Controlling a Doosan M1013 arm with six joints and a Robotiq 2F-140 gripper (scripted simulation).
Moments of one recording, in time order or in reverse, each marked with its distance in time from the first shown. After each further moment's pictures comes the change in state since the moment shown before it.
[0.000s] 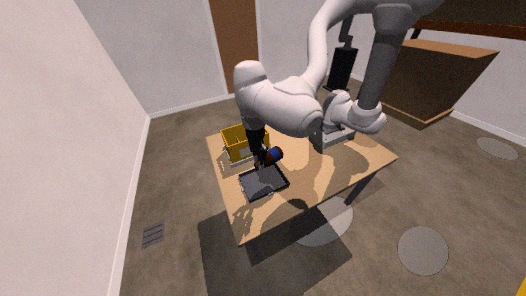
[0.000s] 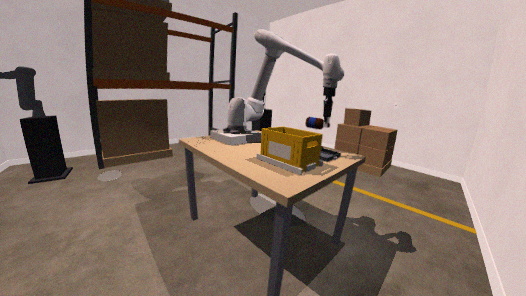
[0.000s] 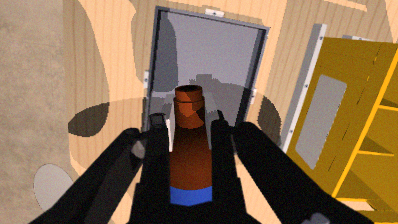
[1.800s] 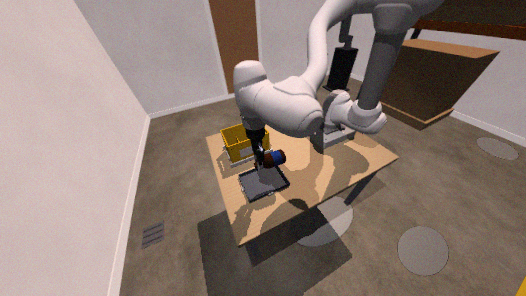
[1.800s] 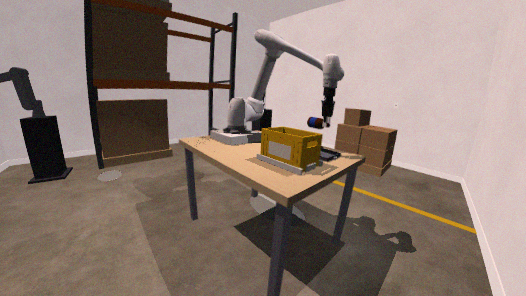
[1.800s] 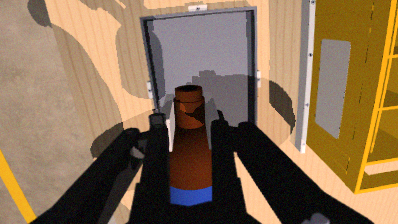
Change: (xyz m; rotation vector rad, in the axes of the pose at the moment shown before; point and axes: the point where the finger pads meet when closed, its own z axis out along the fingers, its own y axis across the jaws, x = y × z) arm 0.000 0.000 0.000 0.000 0.000 0.261
